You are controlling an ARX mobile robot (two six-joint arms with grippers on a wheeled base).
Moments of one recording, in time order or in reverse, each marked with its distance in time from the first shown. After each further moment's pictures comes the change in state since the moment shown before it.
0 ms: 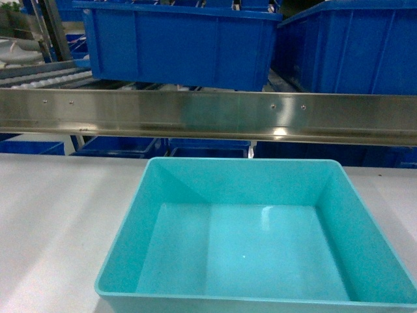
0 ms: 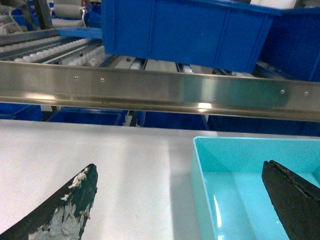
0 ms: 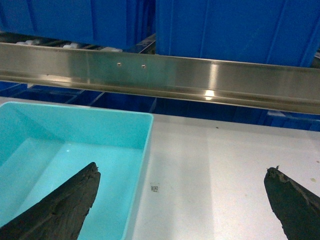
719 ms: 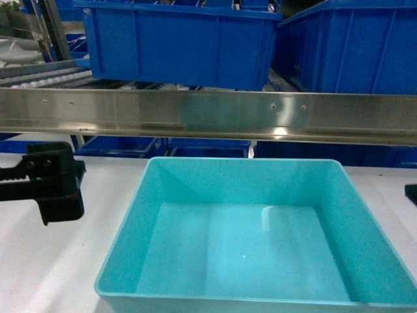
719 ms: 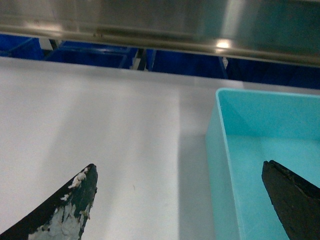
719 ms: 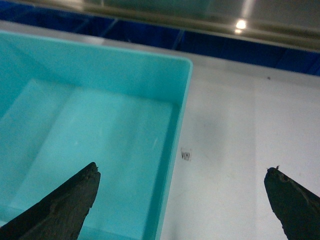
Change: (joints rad) left arm 0.014 0.569 0.176 0.125 -0.019 -0.074; right arm 0.154 0.568 0.268 -0.016 0.055 0.014
